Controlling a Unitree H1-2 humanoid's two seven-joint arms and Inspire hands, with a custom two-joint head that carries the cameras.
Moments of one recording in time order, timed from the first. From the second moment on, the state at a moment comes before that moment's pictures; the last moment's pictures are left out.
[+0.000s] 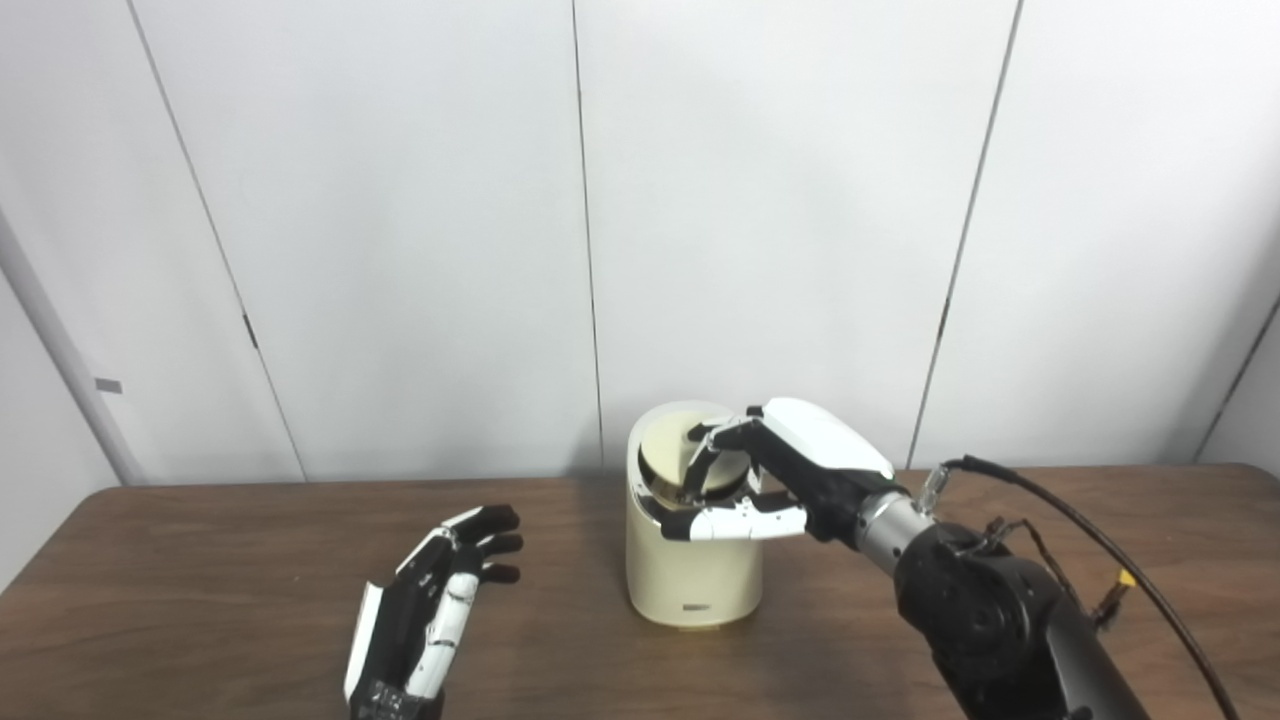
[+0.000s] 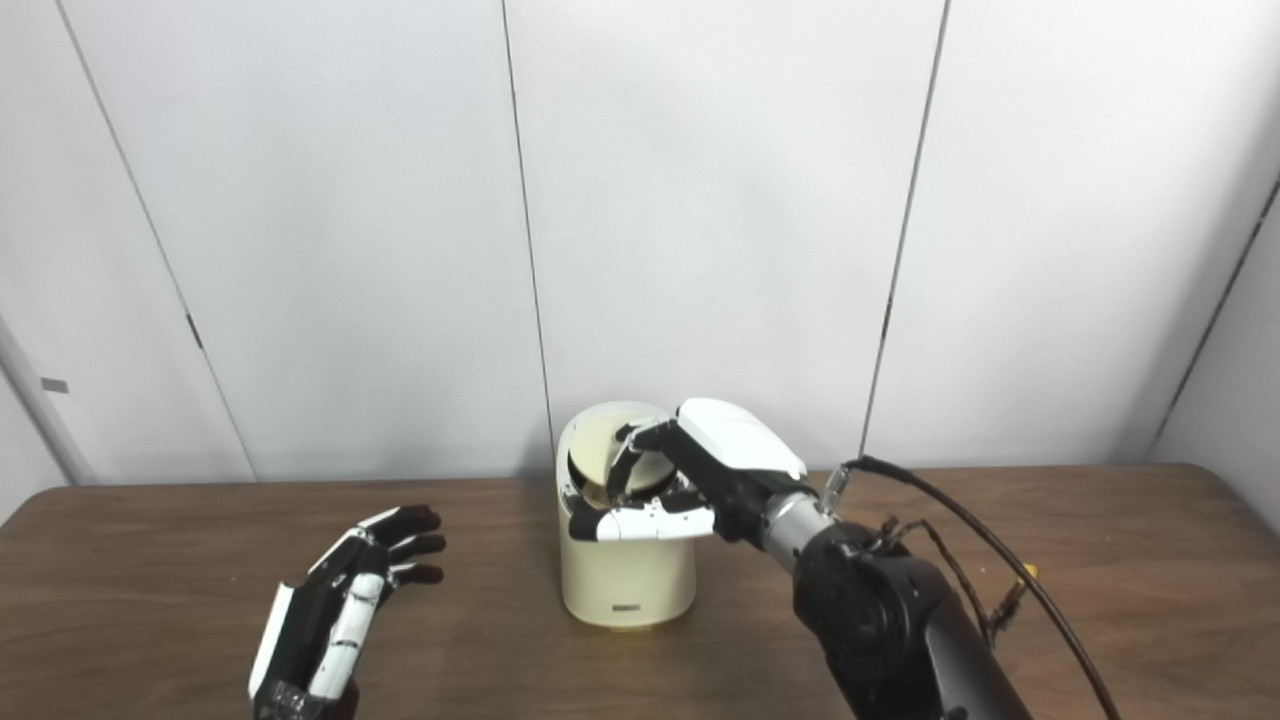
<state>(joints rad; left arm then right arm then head) -0.11 0.04 0.02 -0.10 -0.03 -0.20 0.00 -0.61 -0.27 0.29 -0.22 -0.74 0.38 0.50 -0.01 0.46</state>
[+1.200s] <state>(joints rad) -0.11 0.03 0.02 -0.11 0.00 -0.18 0.01 -0.52 -0.36 0.49 -0.20 -1.07 0.14 0.29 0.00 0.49</state>
